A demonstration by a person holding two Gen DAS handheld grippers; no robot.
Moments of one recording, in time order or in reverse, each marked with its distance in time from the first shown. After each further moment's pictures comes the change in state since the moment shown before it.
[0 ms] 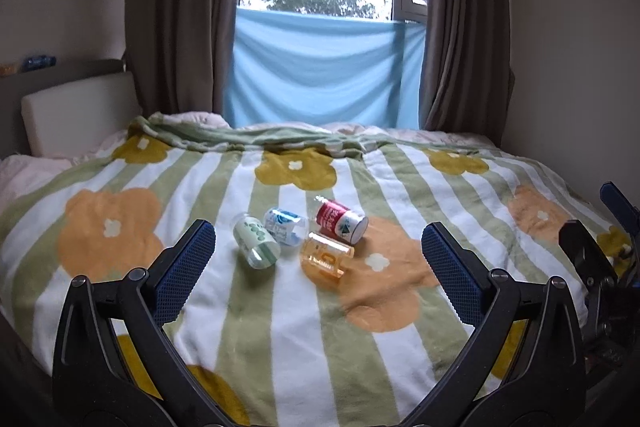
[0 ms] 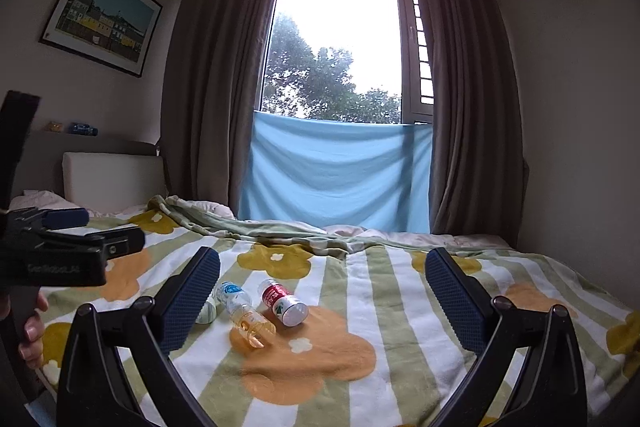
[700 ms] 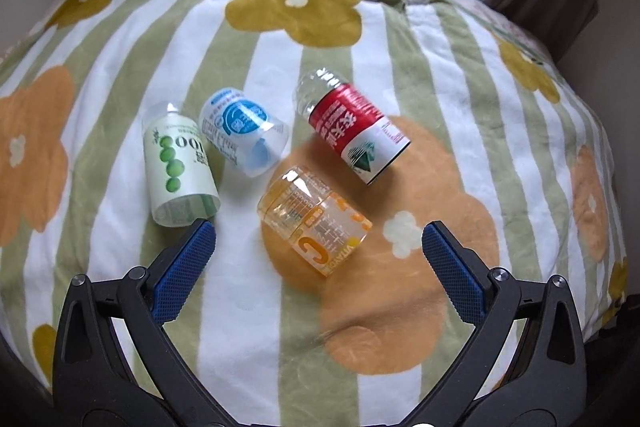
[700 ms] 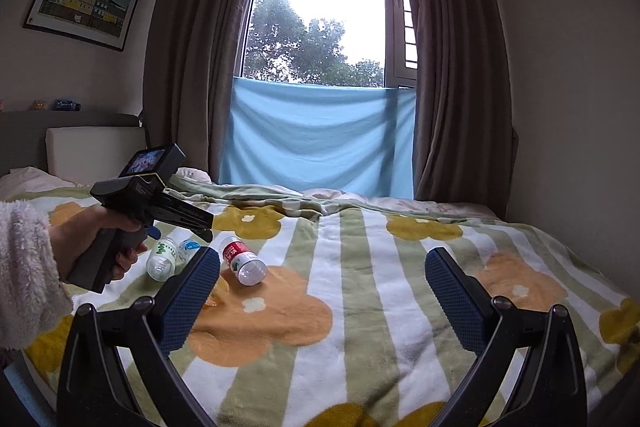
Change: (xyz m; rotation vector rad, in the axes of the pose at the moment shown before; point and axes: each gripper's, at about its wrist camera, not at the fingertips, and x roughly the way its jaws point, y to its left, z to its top) left arm 0.293 -0.004 -0.009 -0.191 0.665 0.046; right arm 0.017 -0.080 -0.047 0.045 0.120 -0.037
